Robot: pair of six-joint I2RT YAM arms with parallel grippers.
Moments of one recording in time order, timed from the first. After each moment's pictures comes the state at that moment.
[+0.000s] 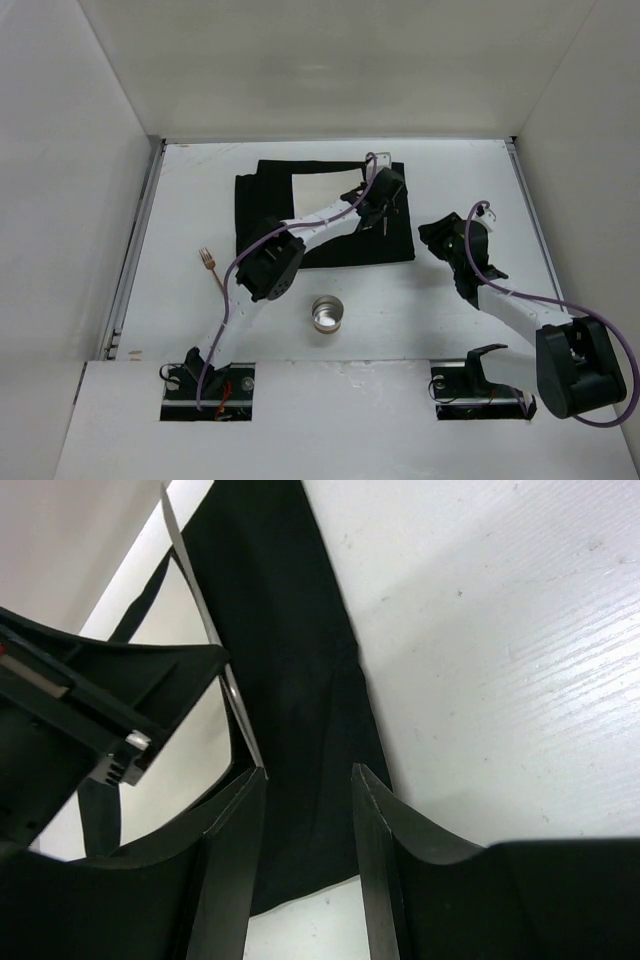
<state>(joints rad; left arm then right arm) -0.83 2.35 1.94 -0.25 -0.36 -0.65 0.23 1.18 0.45 0.32 0.16 0.89</state>
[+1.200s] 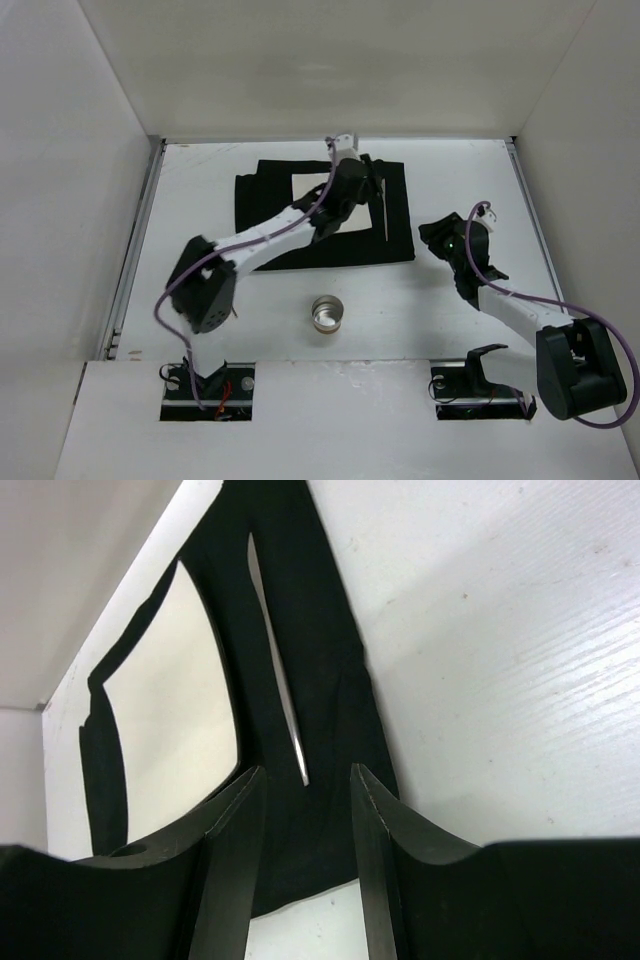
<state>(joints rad) -0.82 1.87 1.50 0.00 -0.37 -0.70 0.23 1.17 0.44 0.33 0.15 0.89</state>
